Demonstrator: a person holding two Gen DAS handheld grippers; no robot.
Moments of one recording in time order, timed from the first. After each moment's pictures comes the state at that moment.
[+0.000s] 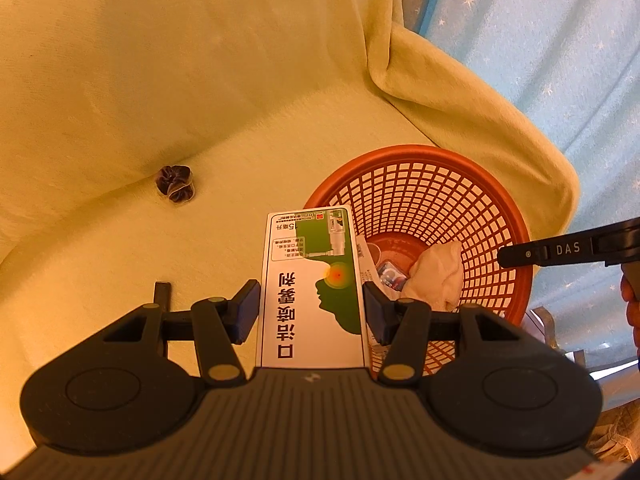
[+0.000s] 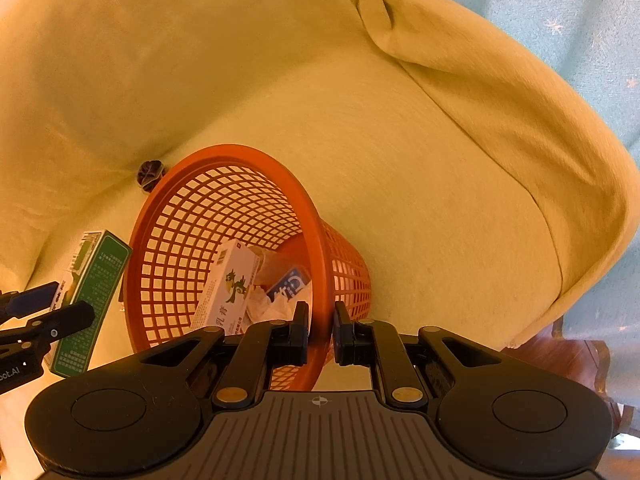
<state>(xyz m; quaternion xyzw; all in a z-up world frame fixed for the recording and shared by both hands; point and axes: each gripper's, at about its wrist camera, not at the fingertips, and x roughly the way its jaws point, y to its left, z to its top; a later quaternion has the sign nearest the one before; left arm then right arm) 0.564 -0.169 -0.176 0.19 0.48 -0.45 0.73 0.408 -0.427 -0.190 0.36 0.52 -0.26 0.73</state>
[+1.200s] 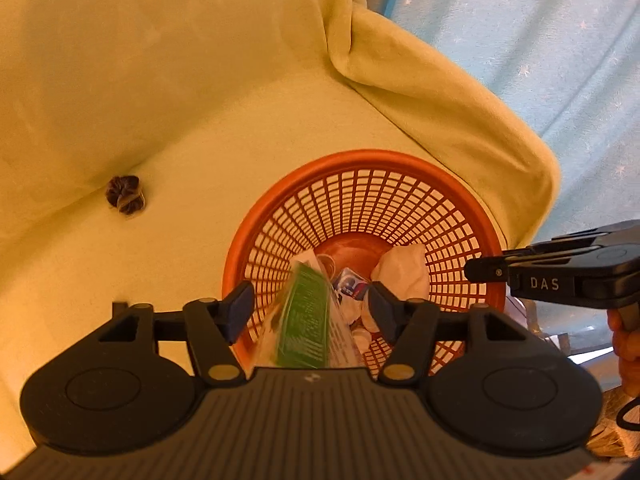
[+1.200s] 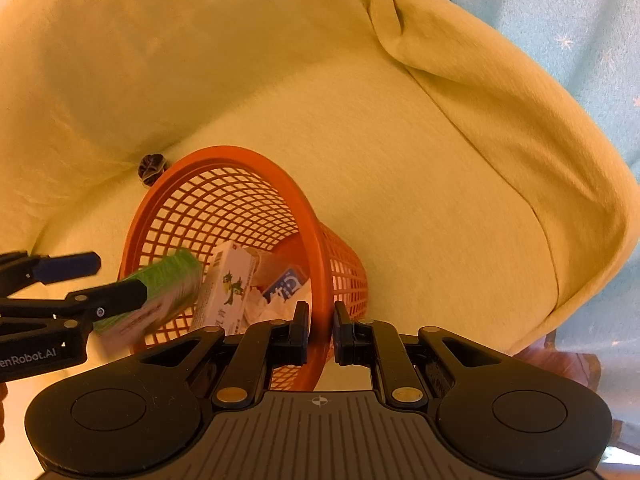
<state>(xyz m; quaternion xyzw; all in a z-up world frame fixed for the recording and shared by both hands) 0.555 -0.215 -0.182 0.20 0.49 -0.48 0.70 0.414 -0.430 -0.192 0.34 0.53 -0.25 0.74</state>
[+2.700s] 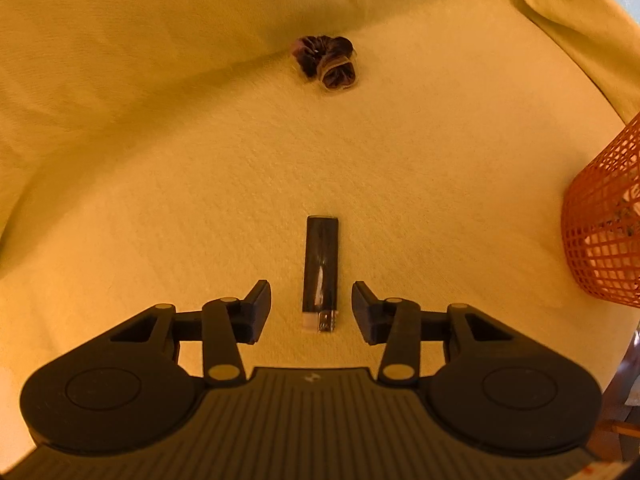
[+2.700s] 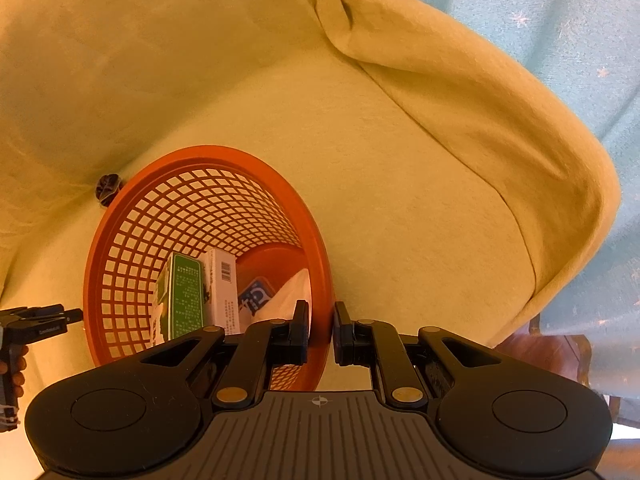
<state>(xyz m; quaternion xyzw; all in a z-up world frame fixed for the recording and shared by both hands) 0.701 -0.101 -0.357 0.25 0.53 -0.35 0.73 0.398 -0.430 -0.198 0.35 0.52 -0.31 0.72</state>
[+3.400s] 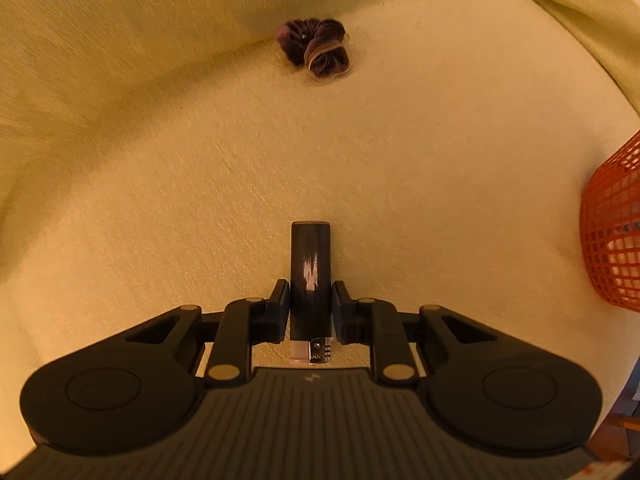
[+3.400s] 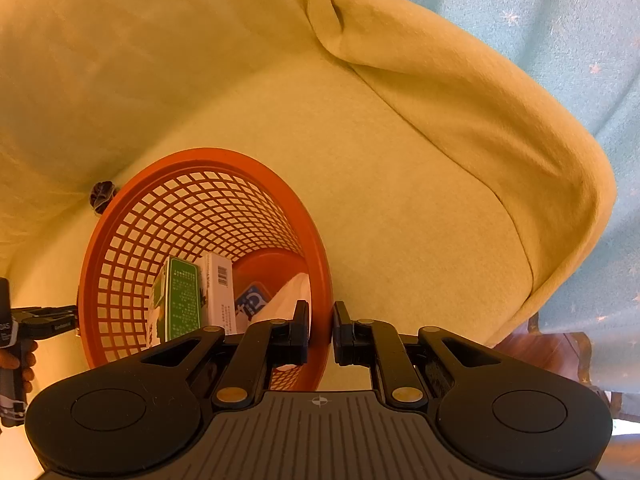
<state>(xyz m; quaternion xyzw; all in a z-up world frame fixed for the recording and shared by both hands) 0.700 -0.121 -0.376 0.27 0.54 -0.35 0.72 0.395 -0.428 -0.198 0.35 0.52 -0.32 0.72</state>
